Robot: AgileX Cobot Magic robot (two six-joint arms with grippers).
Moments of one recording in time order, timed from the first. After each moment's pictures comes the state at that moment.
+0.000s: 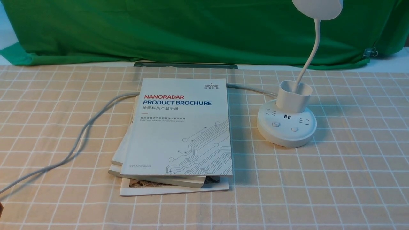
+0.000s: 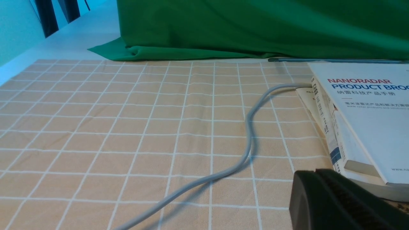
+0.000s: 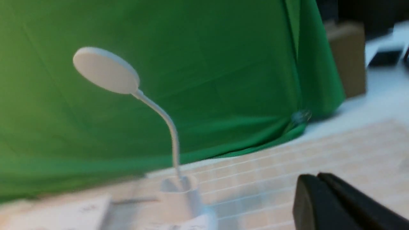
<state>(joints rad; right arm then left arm) -0.01 0.30 -0.38 0.02 0.17 0.16 0.03 0.00 0.01 -0.08 0.22 0.08</state>
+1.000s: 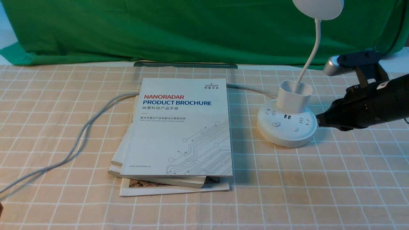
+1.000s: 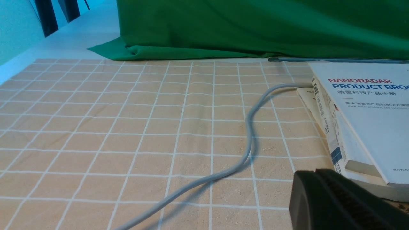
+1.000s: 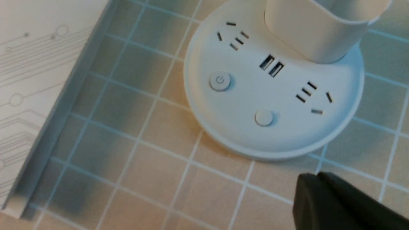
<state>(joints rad) 0.16 1.64 -1.05 0.48 0.47 -0.56 0.03 0.00 0.01 -0.08 0.22 0.08</state>
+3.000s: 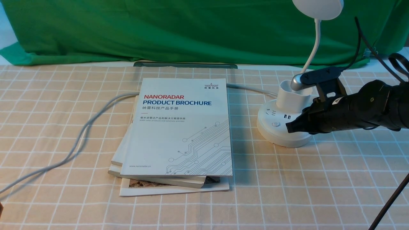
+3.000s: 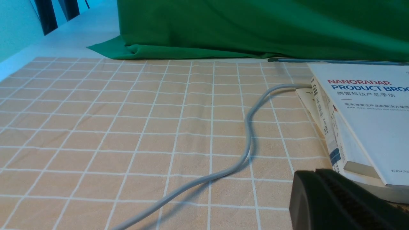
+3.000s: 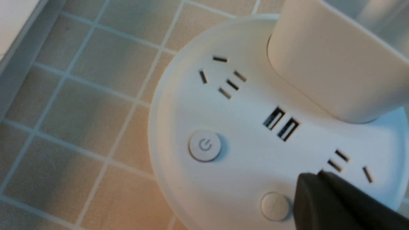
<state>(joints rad) 0.25 1.86 -1.07 0.46 0.14 -0.55 0.03 0.00 0.01 -0.08 0.22 0.07</state>
